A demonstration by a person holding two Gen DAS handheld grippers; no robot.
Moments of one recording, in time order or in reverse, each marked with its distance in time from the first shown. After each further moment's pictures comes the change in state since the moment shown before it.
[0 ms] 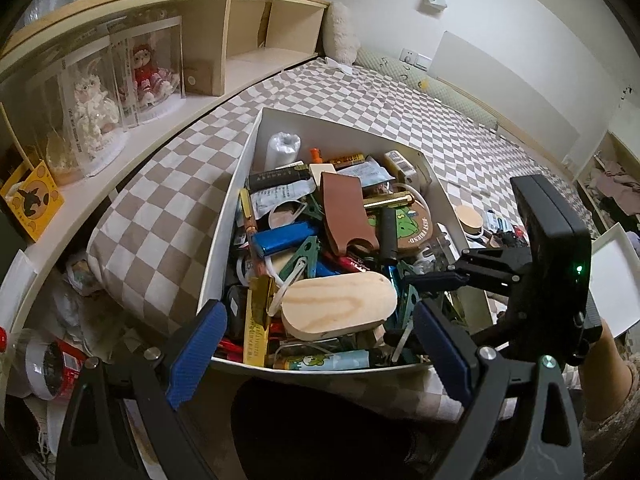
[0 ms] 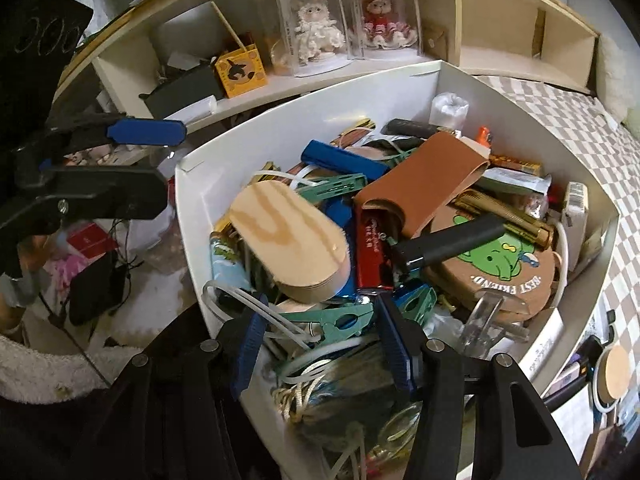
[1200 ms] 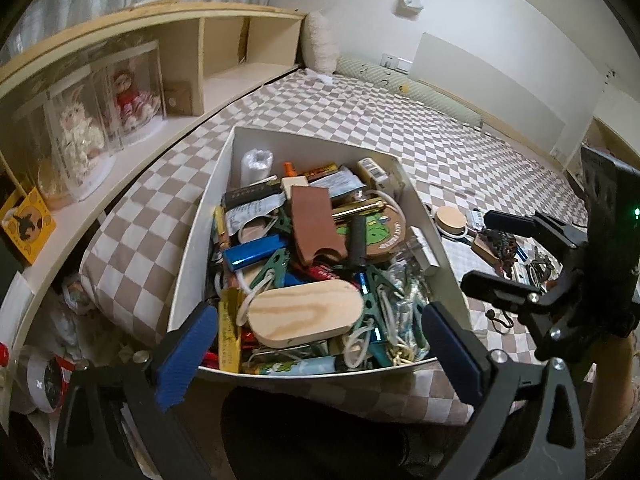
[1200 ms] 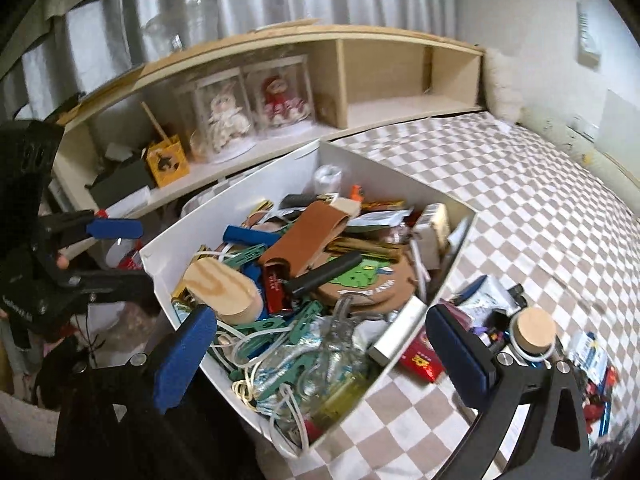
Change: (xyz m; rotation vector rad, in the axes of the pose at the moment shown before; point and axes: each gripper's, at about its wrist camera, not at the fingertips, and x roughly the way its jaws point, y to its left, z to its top) left arm -0.008 -0.031 -0.001 0.075 -0.049 -0.015; right arm -0.090 -0.020 -0.019 0.209 -0.258 -0.269
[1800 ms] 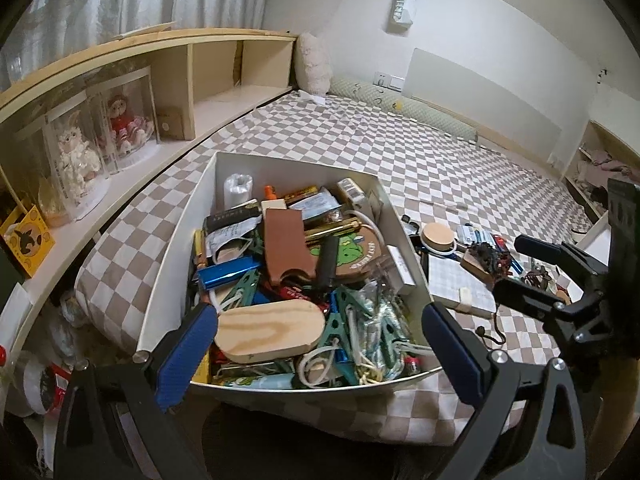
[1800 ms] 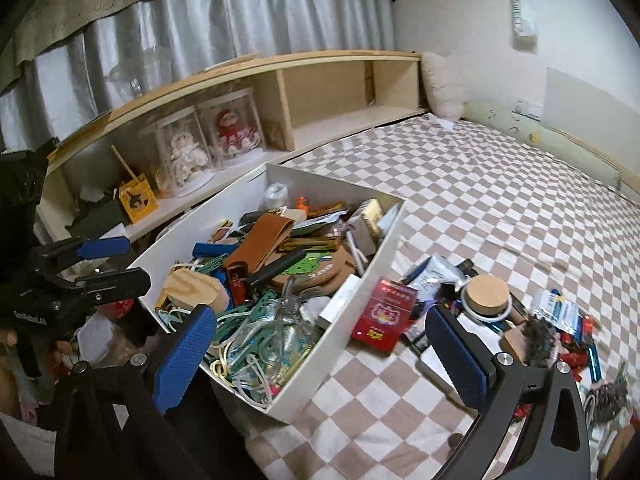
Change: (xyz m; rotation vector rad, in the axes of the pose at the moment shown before) left arm -0.005 -0.034 0.001 0.013 -0.086 0.014; right arm -0.052 -0.027 -0.031 0.138 -0.096 -0.109
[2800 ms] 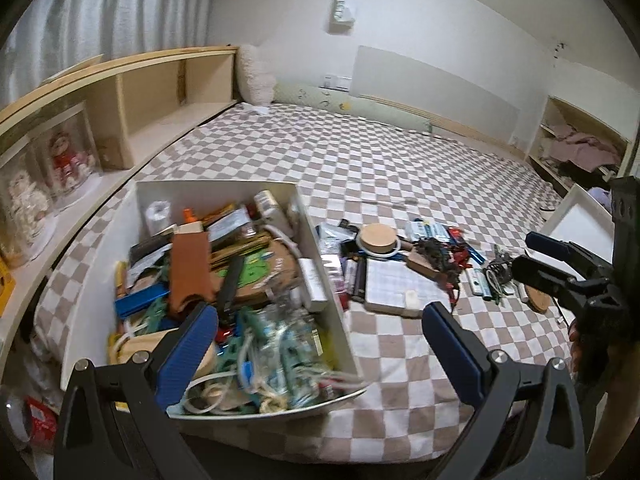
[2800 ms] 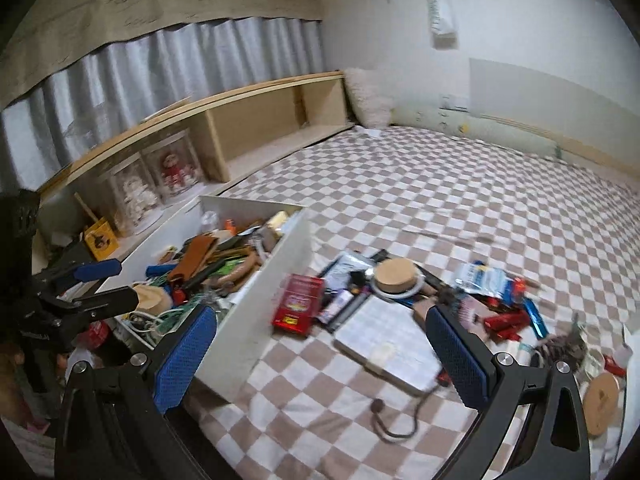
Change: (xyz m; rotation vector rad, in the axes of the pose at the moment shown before) left arm 0.020 -0.081 0.007 0.119 -0.019 -0.116; right arm -0.068 -0.078 -0.032 0.156 -0.084 -0.148
